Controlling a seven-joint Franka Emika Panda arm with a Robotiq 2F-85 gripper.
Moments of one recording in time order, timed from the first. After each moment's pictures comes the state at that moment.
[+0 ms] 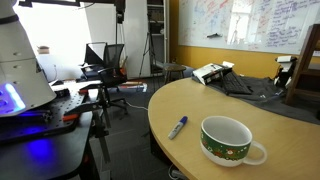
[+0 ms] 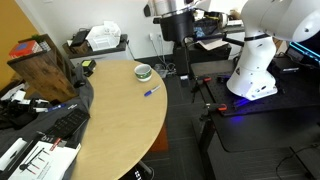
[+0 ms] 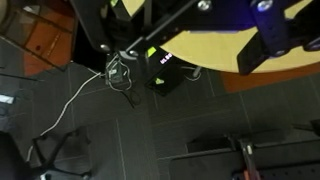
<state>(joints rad) 0.19 -0.44 0.11 -2.56 0.37 2.05 0.27</state>
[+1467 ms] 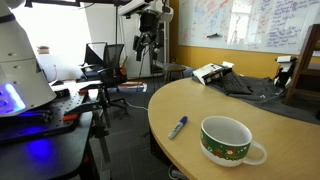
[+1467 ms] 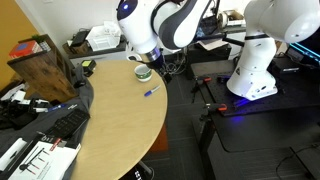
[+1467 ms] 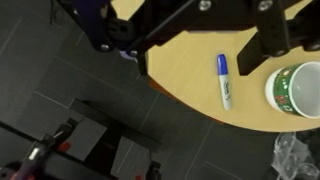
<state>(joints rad) 0.02 0.03 0.04 -2.48 -0.34 2.24 -0.18</state>
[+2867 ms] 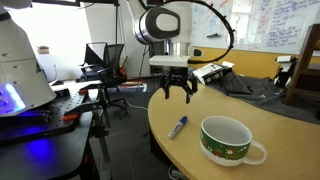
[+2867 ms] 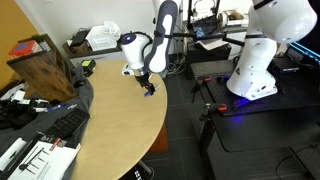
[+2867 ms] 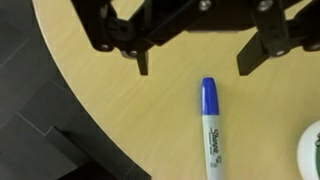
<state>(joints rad) -0.20 0.56 -0.01 -2.25 -0.30 2.76 -0.56</state>
